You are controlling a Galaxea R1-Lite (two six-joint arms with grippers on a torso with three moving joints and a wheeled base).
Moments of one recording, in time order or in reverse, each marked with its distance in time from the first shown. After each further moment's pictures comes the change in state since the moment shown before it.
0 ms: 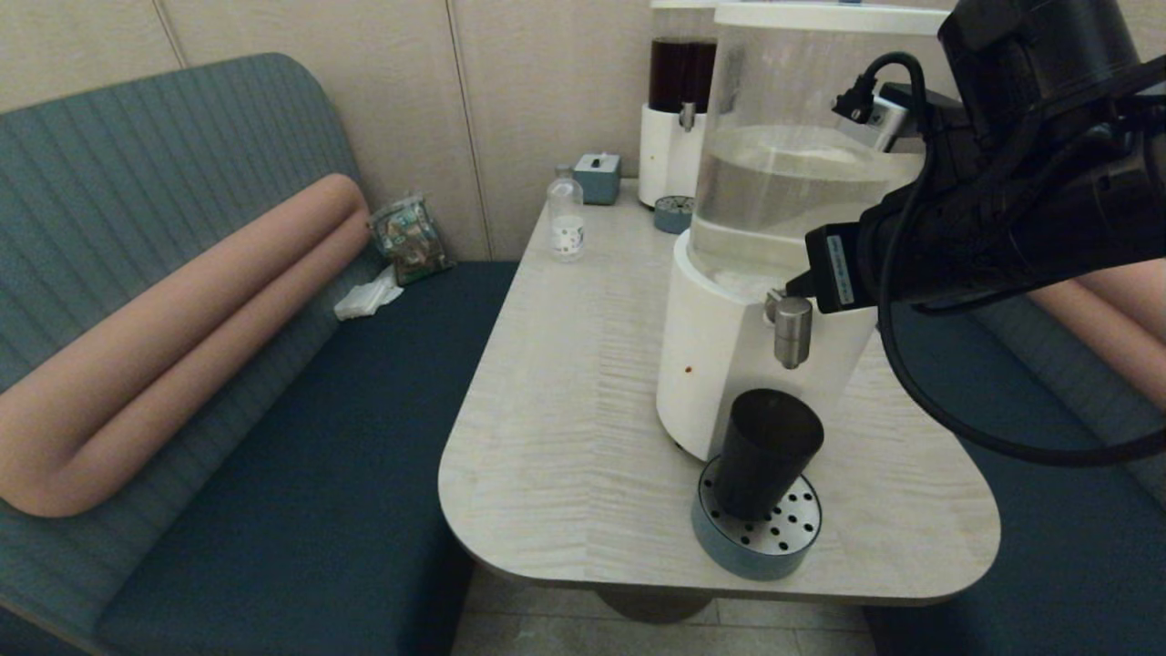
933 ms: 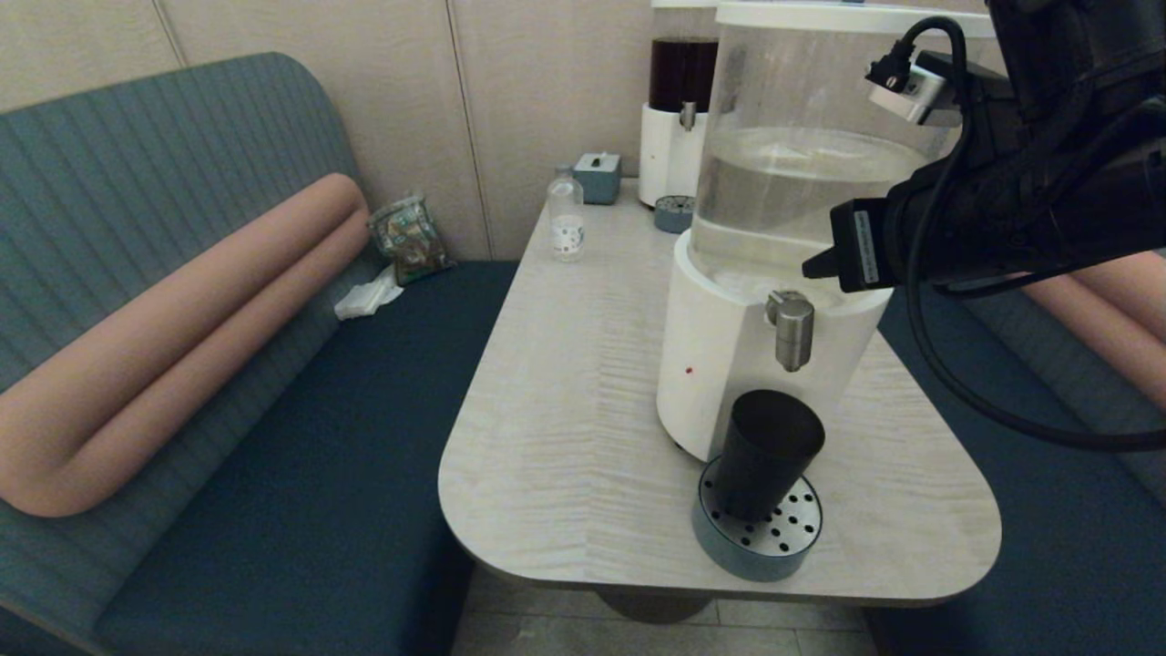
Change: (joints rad) left arm 0.000 0.000 0.000 0.000 0.000 0.000; right arm -0.007 -0.034 -0.002 -0.015 0.000 -0.006
